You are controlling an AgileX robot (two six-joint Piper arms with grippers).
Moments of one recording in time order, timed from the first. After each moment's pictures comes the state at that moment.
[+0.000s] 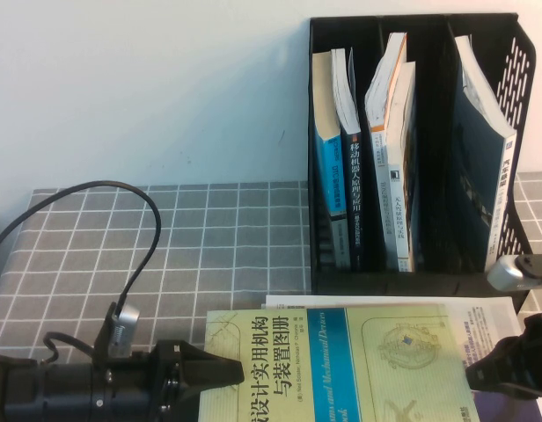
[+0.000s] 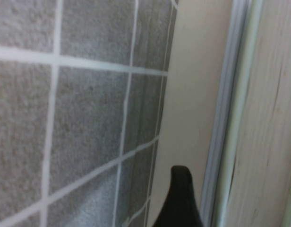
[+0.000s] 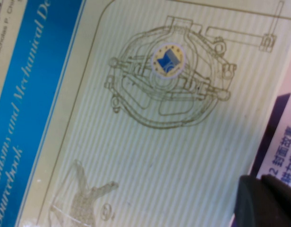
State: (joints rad) right arm 0.18 1.48 -0.62 0.93 0.59 -0.84; left arm -0.01 1.93 -0.55 -1.69 1.16 1.26
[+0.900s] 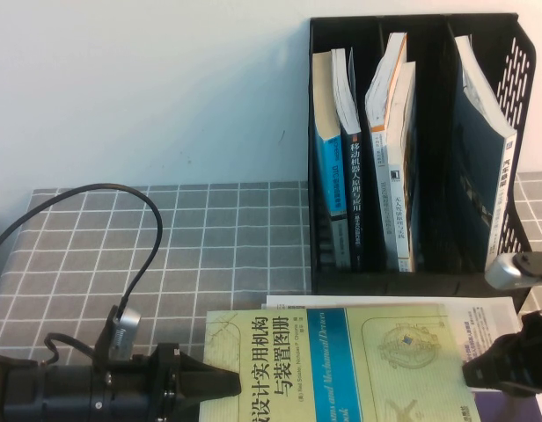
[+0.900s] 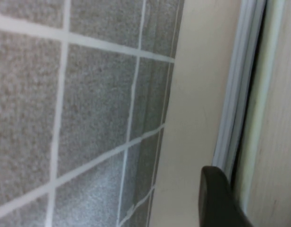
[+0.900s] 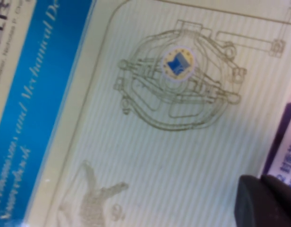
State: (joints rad) right arm 0.19 1.48 -0.62 0.94 0.59 -0.87; left arm -0.01 1.93 -0.55 -1.66 1.16 1.24
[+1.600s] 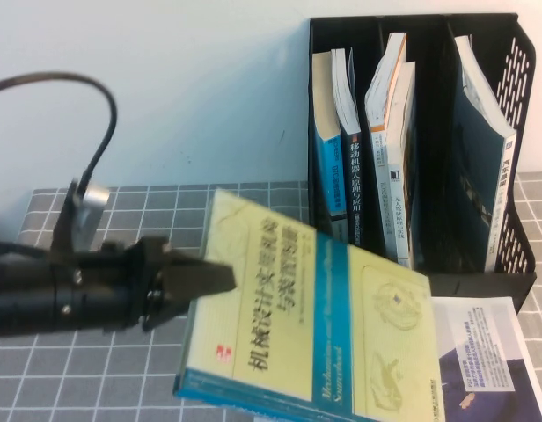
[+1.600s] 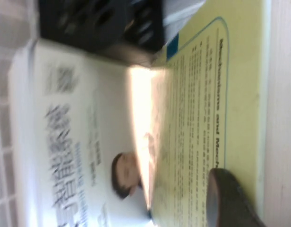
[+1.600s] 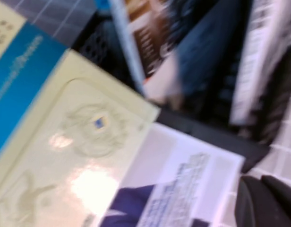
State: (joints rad) right arm 0.18 1.01 -0.82 0.31 0.69 -0.36; left arm -0.07 1.38 -0.73 -1.49 1.00 0.77
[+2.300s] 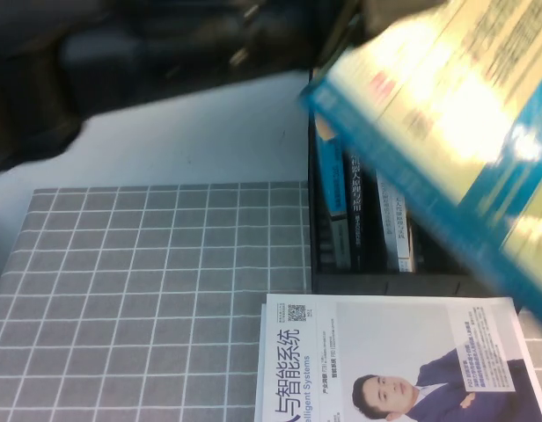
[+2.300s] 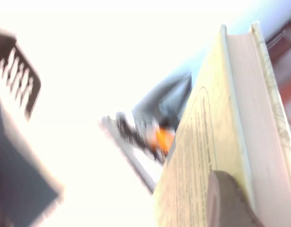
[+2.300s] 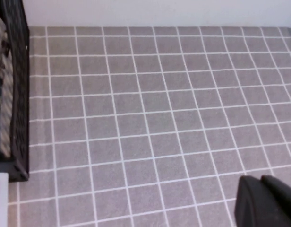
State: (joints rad) right arm -0.09 0.98 -1.04 -0.27 0.91 0.07; left arm -0.58 1.42 -1.46 -1.40 0.54 0.58
